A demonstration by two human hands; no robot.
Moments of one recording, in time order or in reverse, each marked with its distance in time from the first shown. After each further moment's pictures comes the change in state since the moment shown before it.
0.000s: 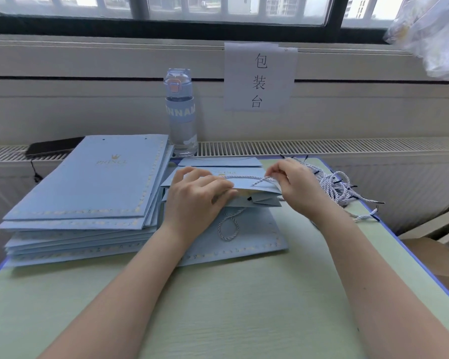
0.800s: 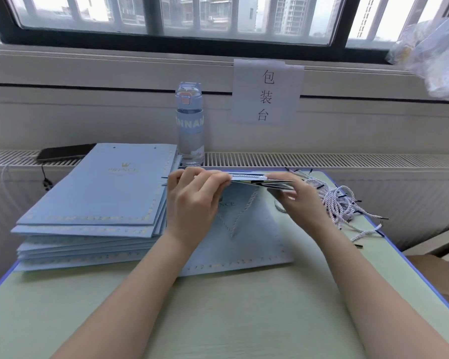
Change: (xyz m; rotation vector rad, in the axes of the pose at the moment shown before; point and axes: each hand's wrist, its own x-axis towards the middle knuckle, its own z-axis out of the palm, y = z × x) left_hand 0.010 0.000 -0.012 0.093 0.277 -0.020; right_hand -0.005 0.004 0.013 0.317 0.063 0.039
